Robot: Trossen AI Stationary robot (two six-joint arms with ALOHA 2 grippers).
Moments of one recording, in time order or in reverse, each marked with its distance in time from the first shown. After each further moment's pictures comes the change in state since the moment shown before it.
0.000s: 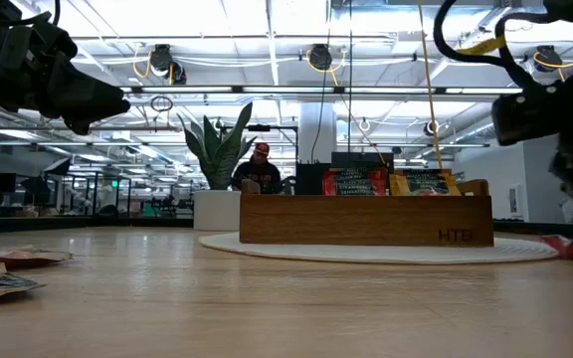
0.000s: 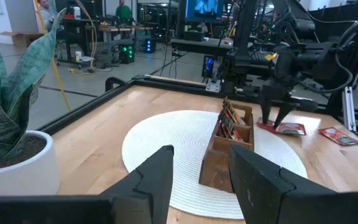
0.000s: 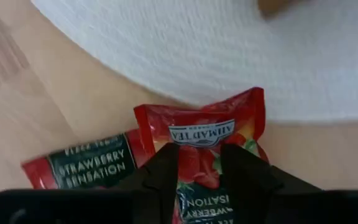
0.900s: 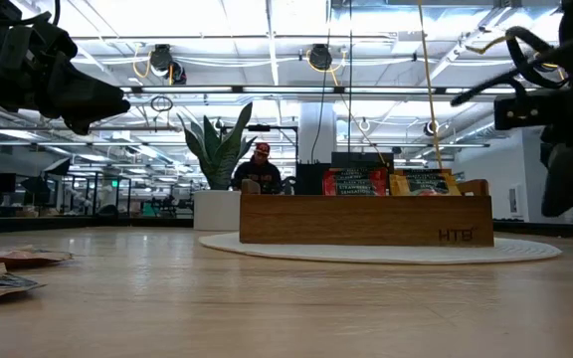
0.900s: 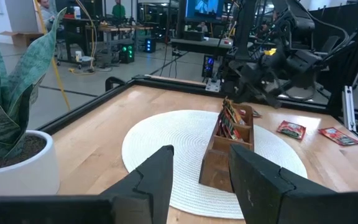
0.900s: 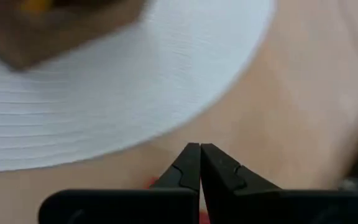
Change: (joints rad) left arm 0.000 0.000 0.000 0.000 0.000 0.000; right arm -0.012 -0.011 0.007 -0.441 0.399 0.110
